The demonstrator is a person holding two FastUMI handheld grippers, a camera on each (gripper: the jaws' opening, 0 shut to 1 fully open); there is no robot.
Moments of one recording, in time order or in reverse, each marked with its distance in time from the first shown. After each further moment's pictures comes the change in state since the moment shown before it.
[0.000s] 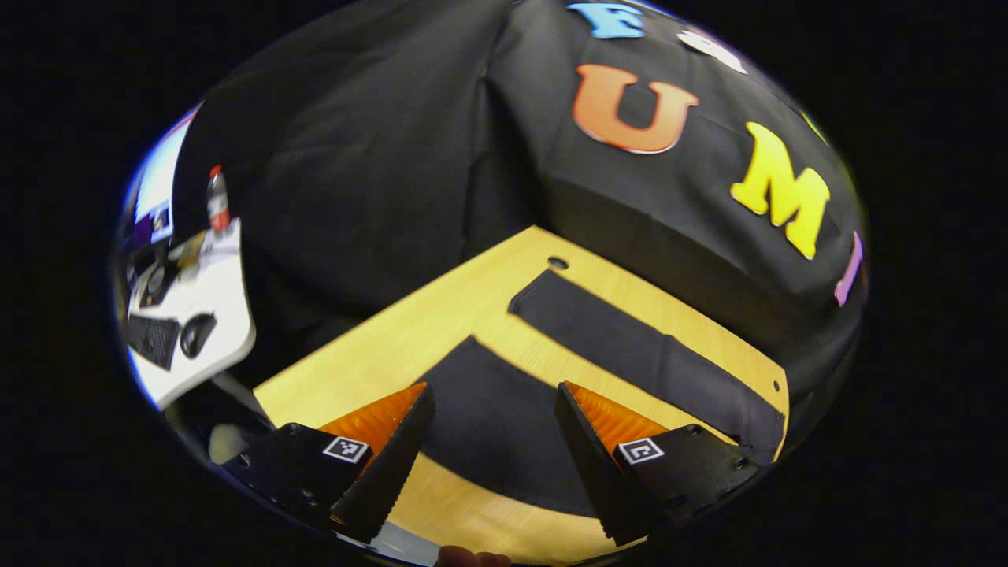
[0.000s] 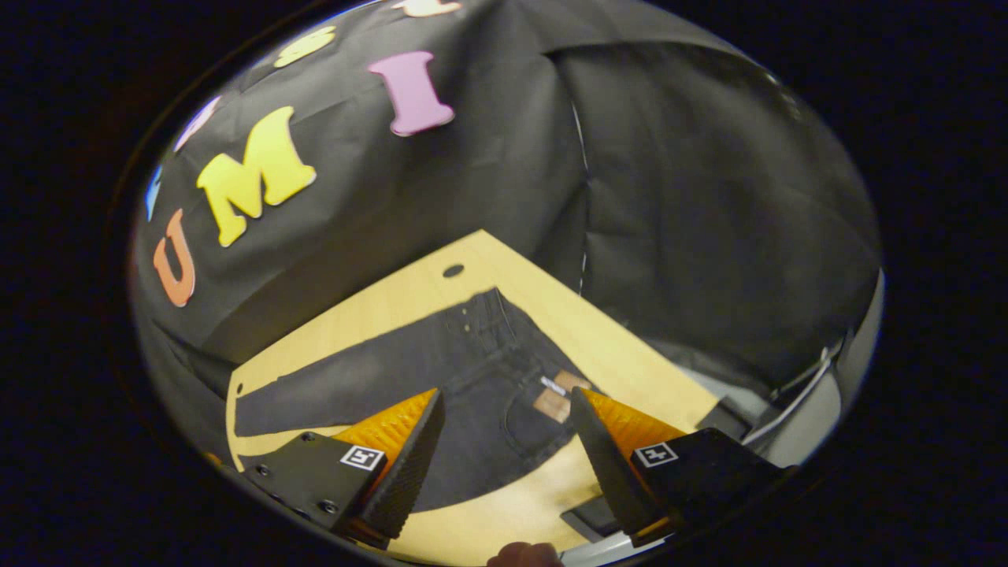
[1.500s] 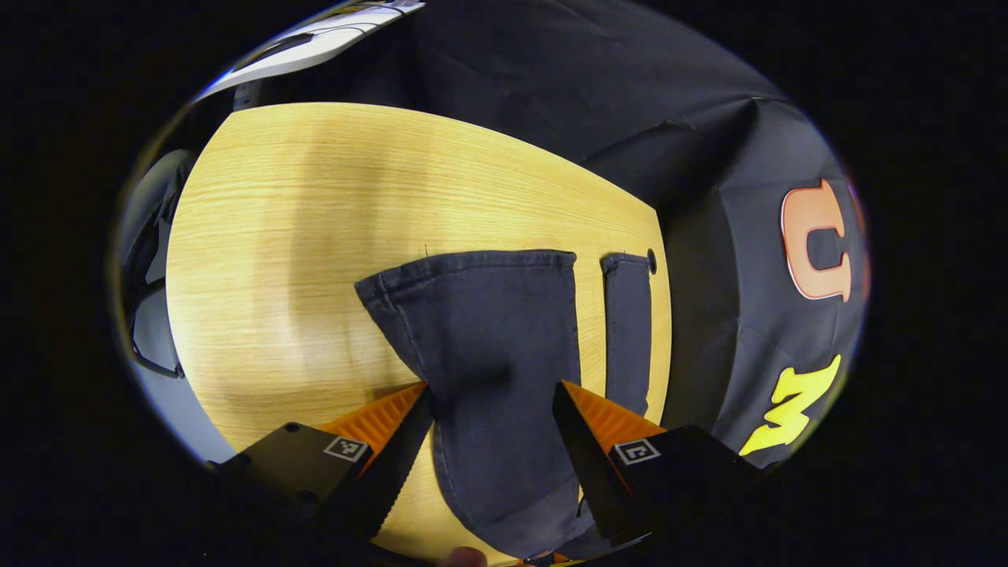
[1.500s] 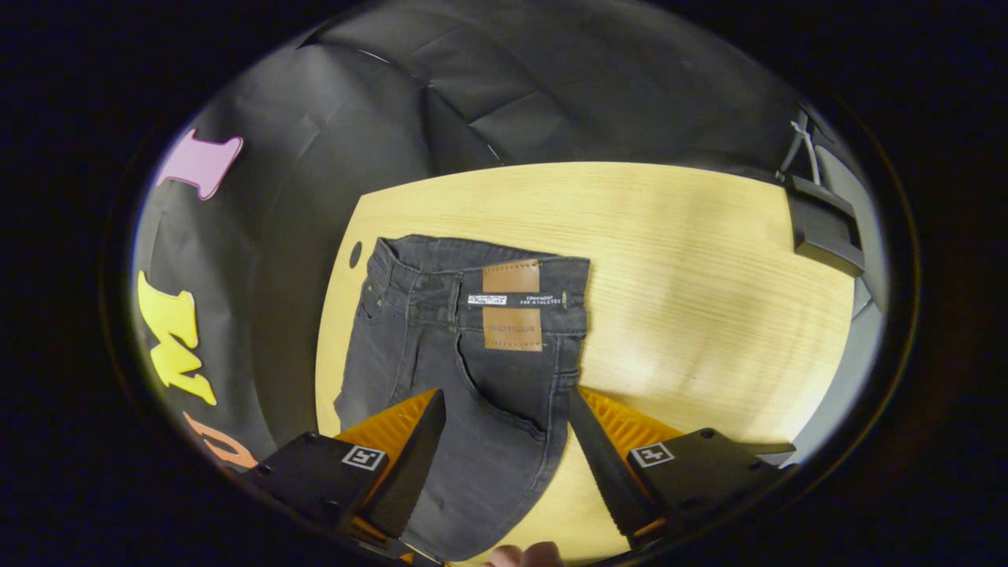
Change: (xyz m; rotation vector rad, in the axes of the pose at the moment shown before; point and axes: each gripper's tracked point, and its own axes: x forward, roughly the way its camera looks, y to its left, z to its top) left arm 0.062 -0.044 -0.034 -0.728 0.277 -0.021; right arm 0.079 -0.014 -0.058 0.624 0.279 -0.056
